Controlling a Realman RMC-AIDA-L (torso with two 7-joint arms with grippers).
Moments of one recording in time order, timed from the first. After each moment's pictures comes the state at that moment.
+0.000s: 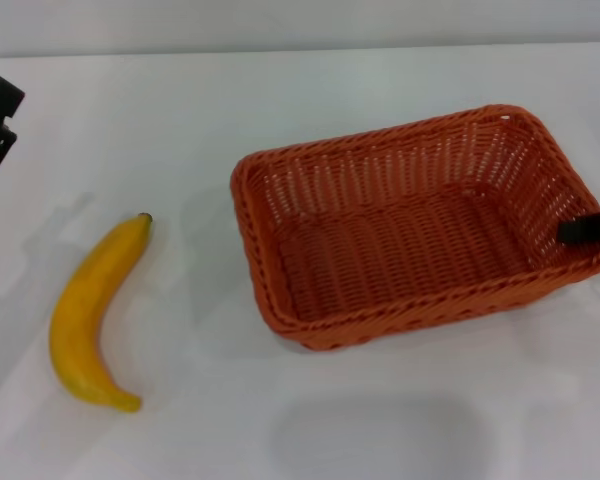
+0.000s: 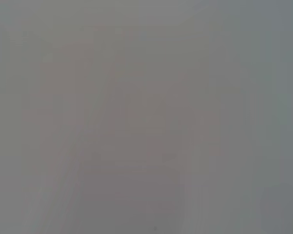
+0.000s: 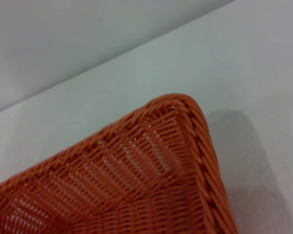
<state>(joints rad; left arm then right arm) -0.21 -2.07 -2.23 -0.37 0.90 -1.72 2.30 0.20 2.01 -1.18 -1.39 1.05 1.31 -0.33</state>
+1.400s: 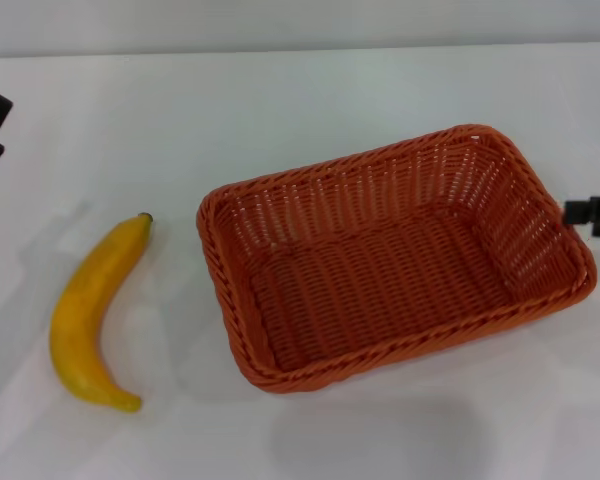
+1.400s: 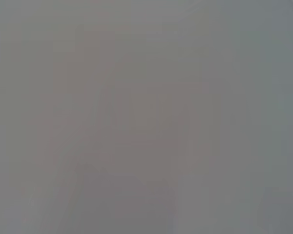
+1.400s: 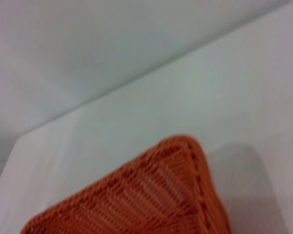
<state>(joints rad) -0.19 -2.07 -2.24 -0.37 0.90 -1.77 2.28 0.22 2.01 -0.98 -1.31 1.18 1.49 -0.50</state>
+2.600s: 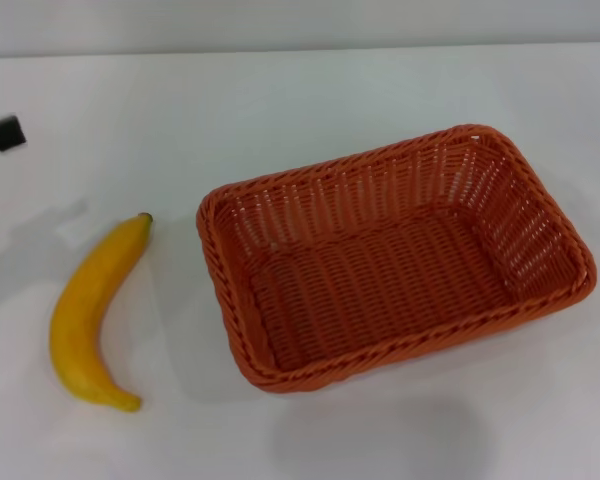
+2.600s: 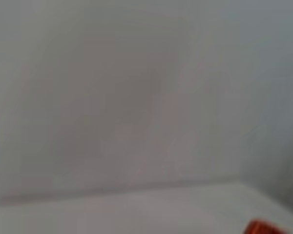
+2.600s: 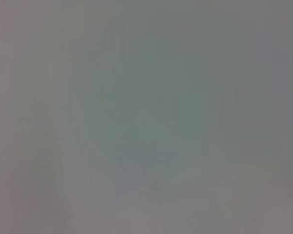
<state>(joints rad) -0.18 -2.01 -2.47 -1.23 1.71 -1.63 1.17 0.28 1.86 -0.11 -0.83 1.40 1.65 -1.56</state>
